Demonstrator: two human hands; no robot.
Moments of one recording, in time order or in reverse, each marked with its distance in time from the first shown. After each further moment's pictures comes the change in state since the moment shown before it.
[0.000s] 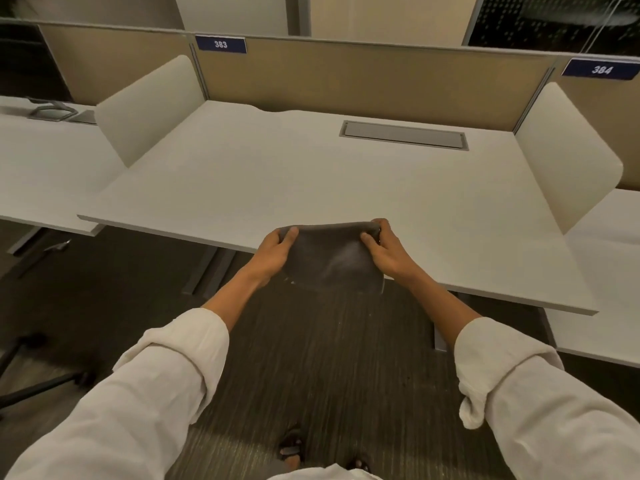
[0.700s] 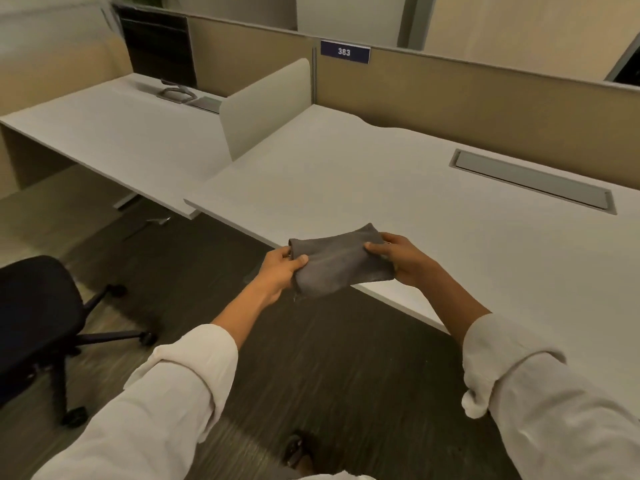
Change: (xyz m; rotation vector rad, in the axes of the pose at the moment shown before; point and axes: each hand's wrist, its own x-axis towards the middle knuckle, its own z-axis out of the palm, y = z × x) left_hand 0.031 -0.063 -0.171 -0.398 0.330 -0.149; right_hand 0.138 -0.096 0.146 0.425 -0.434 0.257
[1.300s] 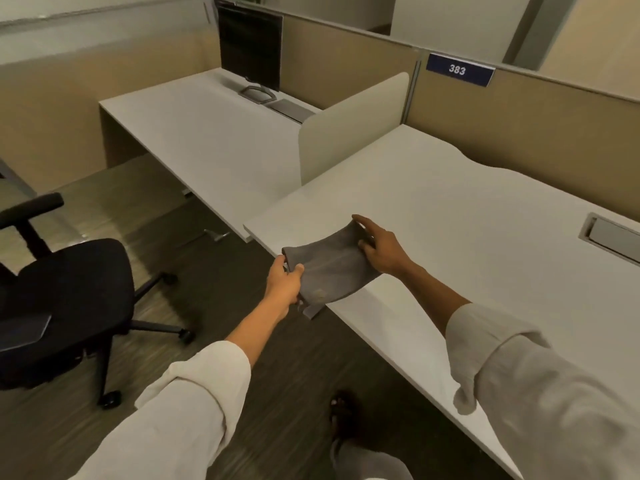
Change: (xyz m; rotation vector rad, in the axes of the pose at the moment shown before) left_hand 0.149 0.038 -0.123 0.083 0.478 -0.024; right_hand 0.257 -0.073 0.141 -0.818 -0.152 -0.507
